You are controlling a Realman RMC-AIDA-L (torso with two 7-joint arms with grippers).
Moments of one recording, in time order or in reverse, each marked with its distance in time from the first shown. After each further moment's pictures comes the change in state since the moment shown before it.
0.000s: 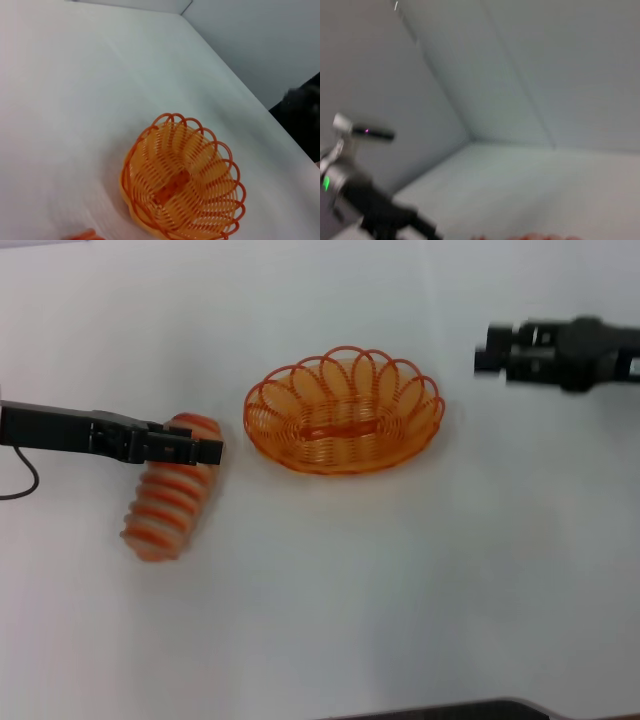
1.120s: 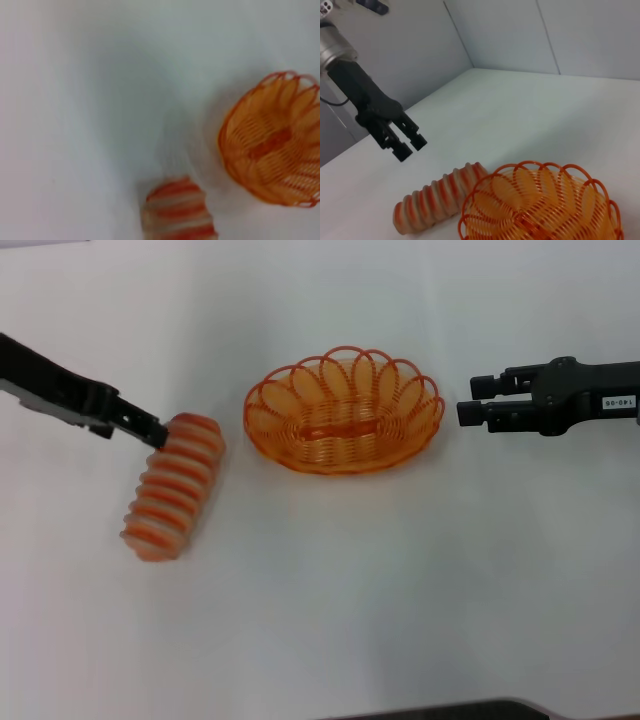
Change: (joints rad) left arm -0.097 -0.015 0.280 0.434 0.291 0.110 -0.612; right arm 0.028 0.022 -0.024 -0.016 -0.161 0.046 -0.009
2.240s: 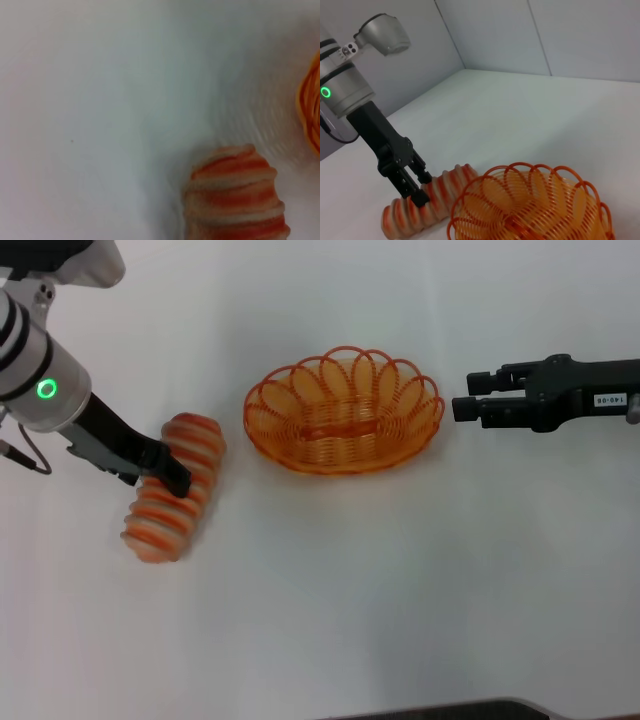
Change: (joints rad) left arm -0.058 -0.122 0.136 -0.153 0.254 -0.213 -0.129; right arm 0.002 0.013 0.000 -0.002 0.000 0.038 -0.006
